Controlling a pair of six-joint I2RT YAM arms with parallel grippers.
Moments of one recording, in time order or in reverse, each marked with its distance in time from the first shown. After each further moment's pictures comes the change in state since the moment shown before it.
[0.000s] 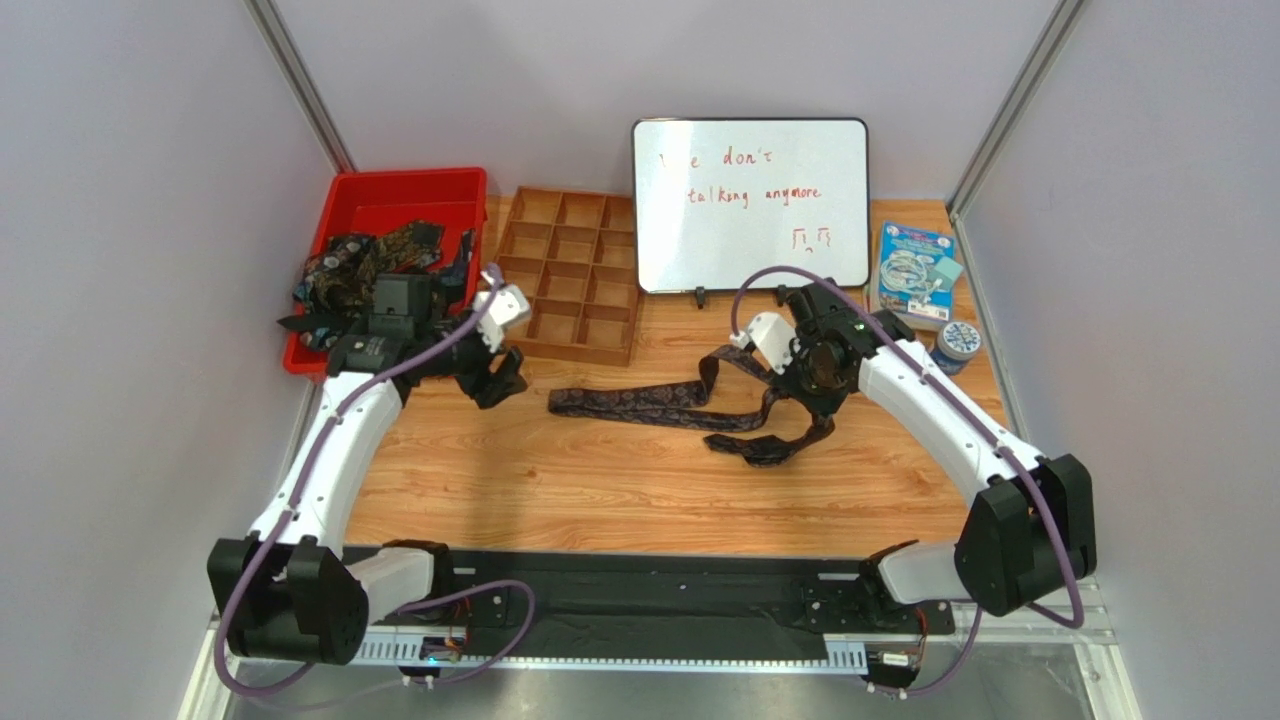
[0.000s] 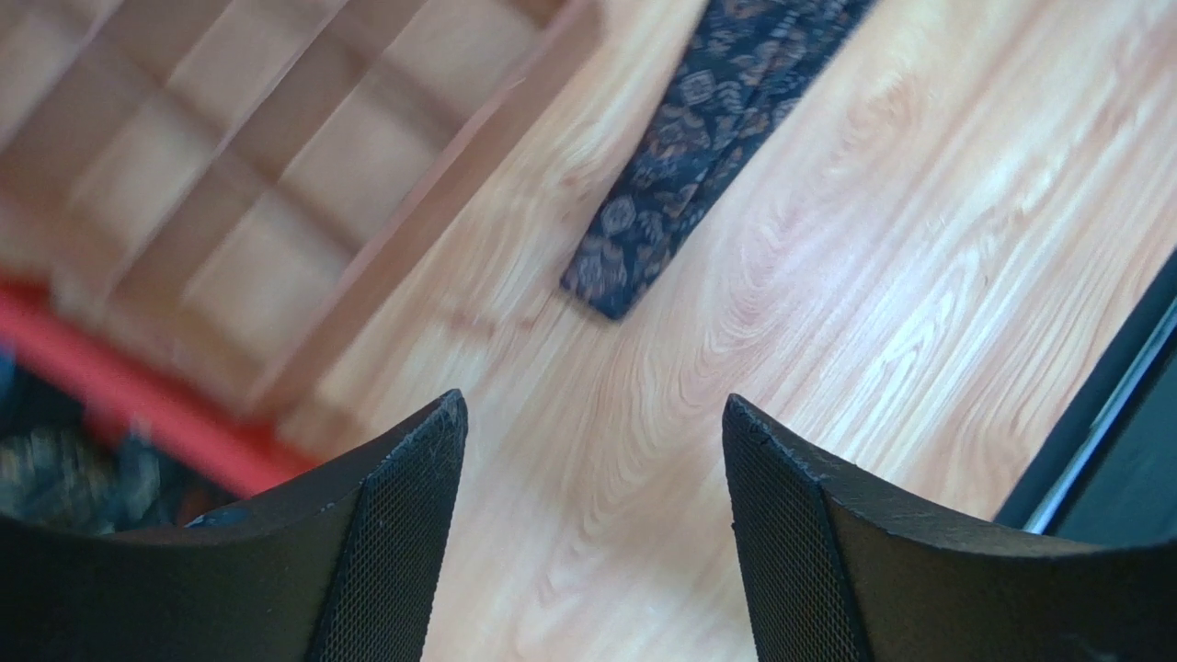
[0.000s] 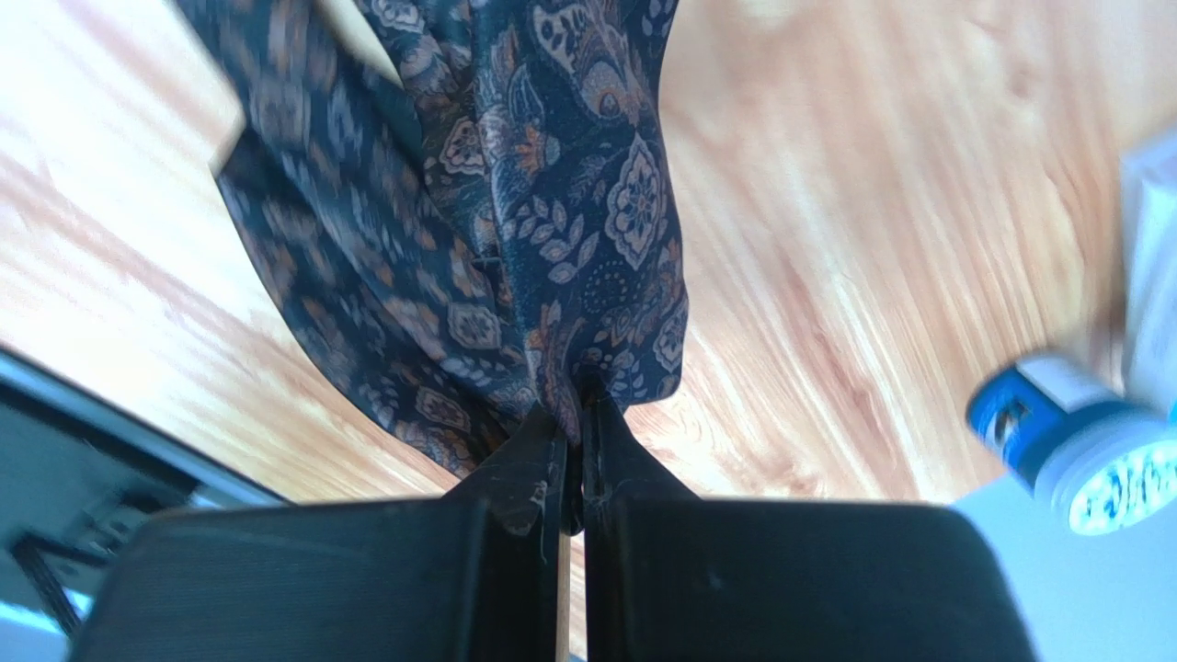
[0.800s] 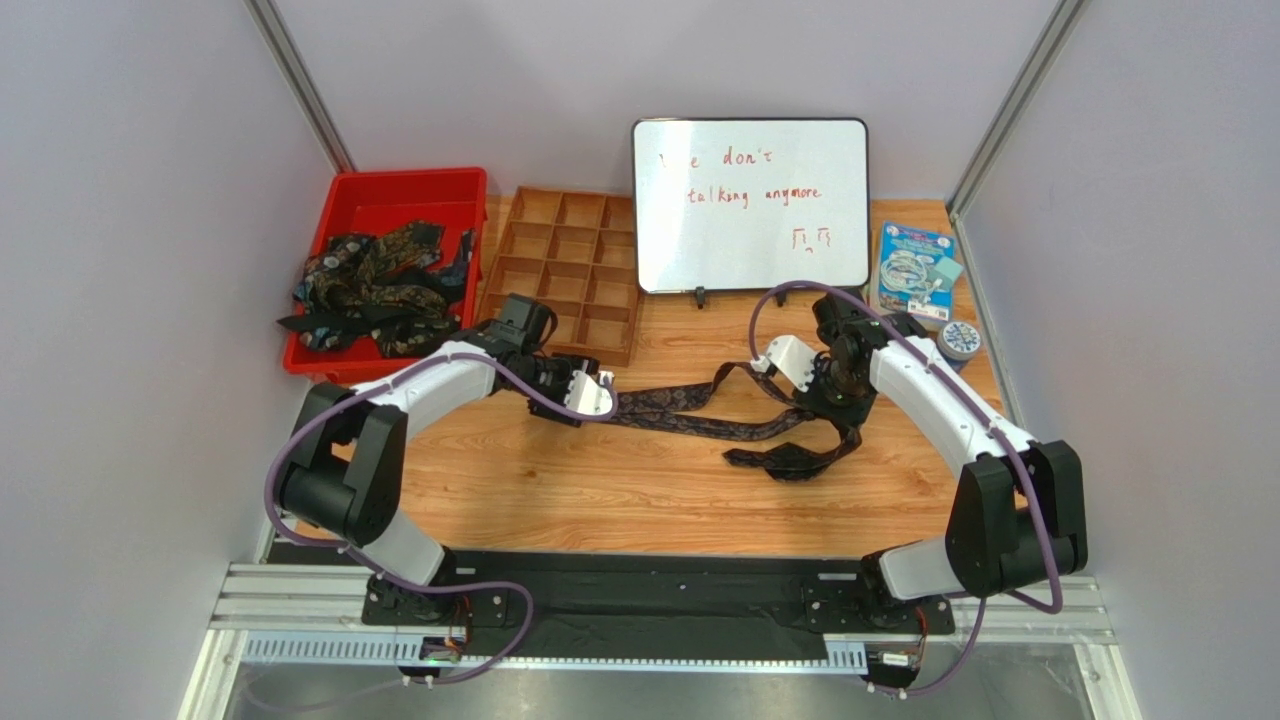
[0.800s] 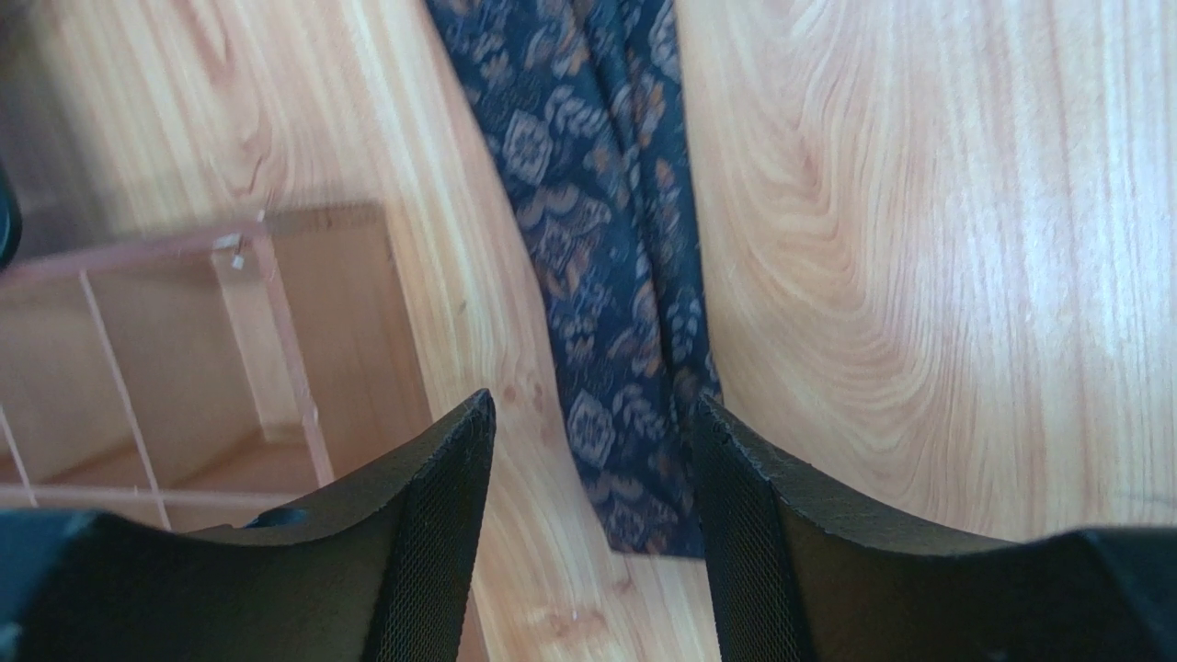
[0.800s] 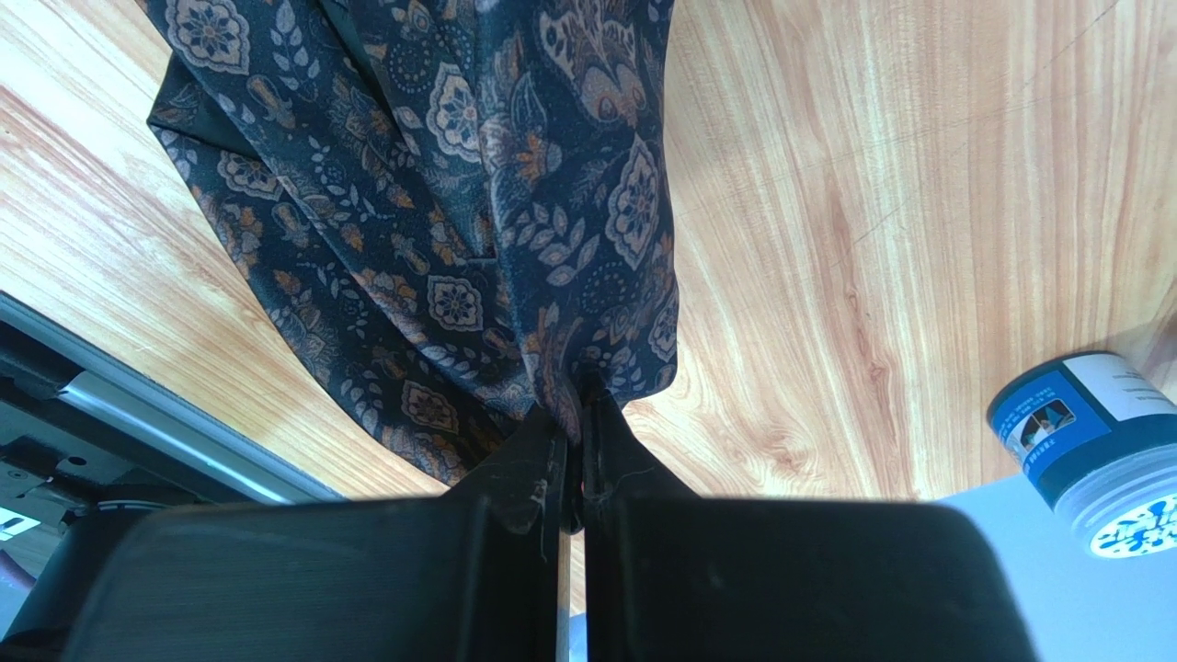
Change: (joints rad) left arm -0.344 0.423 -0.079 0.251 -0.101 0.794; right arm -0.131 0.041 -0.069 -0.054 -0.035 -0.264
